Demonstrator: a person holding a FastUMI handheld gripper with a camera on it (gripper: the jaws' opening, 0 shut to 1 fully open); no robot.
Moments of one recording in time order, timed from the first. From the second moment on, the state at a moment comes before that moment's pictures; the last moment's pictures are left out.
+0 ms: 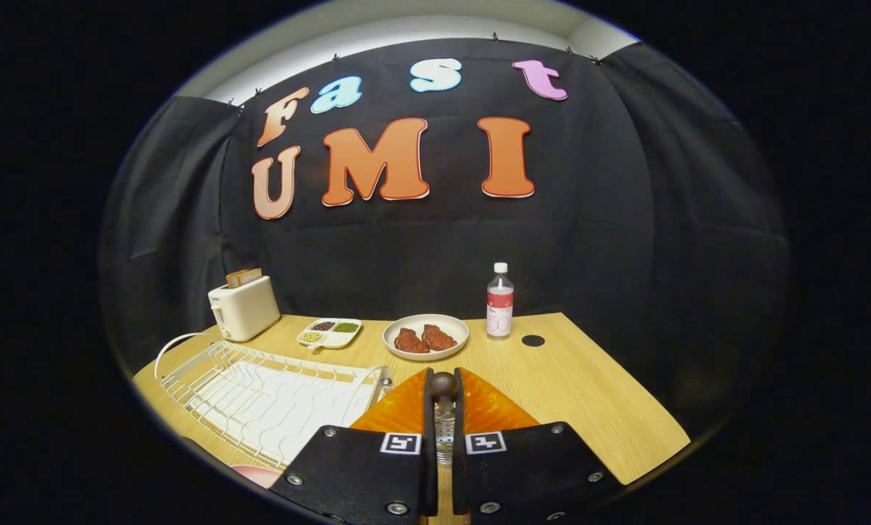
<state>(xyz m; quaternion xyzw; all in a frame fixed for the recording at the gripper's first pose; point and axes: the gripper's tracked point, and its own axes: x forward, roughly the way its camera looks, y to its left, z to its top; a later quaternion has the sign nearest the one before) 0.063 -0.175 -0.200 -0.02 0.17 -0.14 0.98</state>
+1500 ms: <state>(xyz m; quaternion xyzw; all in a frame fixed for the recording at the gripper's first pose) -0.072 0.034 -0.226 -0.02 0.19 0.18 0.97</state>
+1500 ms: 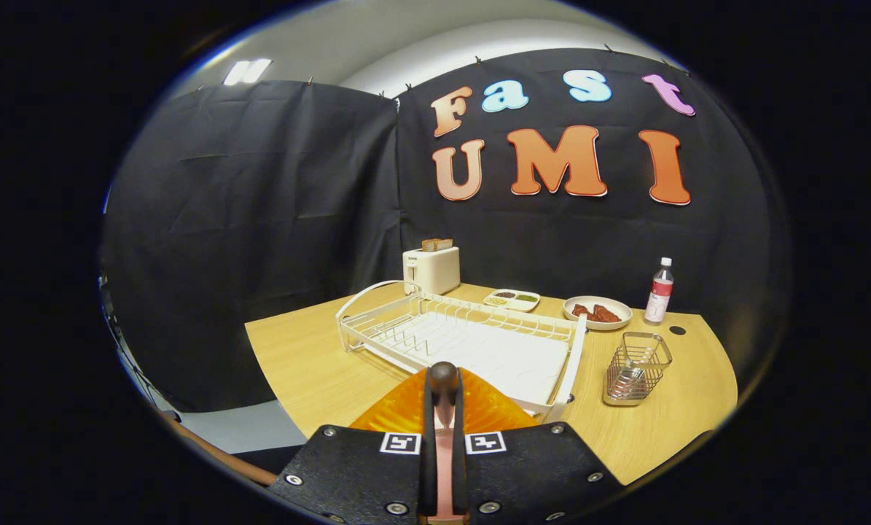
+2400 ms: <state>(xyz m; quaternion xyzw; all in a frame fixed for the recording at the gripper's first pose) -0.137 -0.018 -0.299 0.00 0.27 0.15 0.95</state>
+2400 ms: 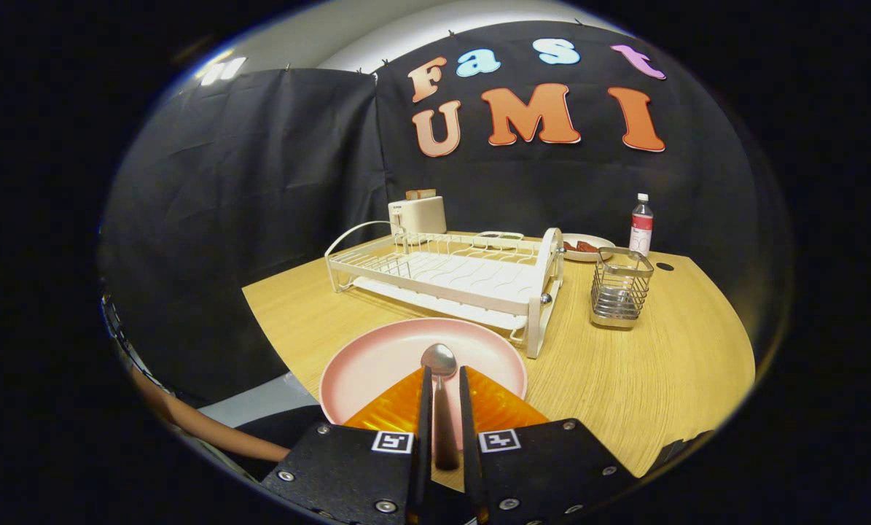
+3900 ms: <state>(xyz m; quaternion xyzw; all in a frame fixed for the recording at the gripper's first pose) -0.076 -0.063 -0.049 -0.04 0.00 -0.08 1.00</state>
